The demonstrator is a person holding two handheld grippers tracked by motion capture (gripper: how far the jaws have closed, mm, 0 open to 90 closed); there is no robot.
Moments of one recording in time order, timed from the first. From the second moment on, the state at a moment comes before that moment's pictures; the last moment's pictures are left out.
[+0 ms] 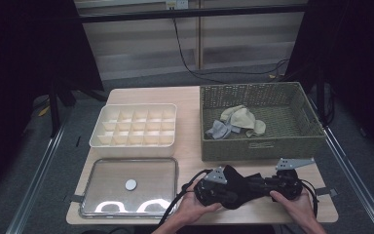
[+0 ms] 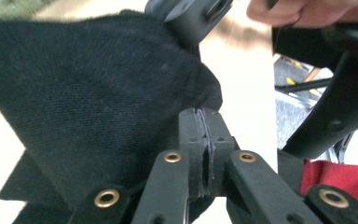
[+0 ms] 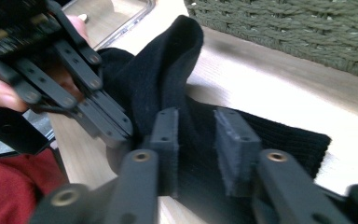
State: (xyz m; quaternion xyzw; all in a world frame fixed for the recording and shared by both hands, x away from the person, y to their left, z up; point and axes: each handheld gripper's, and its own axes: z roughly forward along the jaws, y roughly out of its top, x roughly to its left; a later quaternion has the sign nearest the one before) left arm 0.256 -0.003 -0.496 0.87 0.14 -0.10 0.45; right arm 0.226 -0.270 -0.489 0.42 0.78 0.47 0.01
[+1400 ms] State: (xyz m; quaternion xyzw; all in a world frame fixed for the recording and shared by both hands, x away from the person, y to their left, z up) left arm 0.260 0.144 -0.450 0.81 0.25 -0.04 0.53; right arm 0.202 -0.288 -0.445 0.42 0.73 0.54 0.03
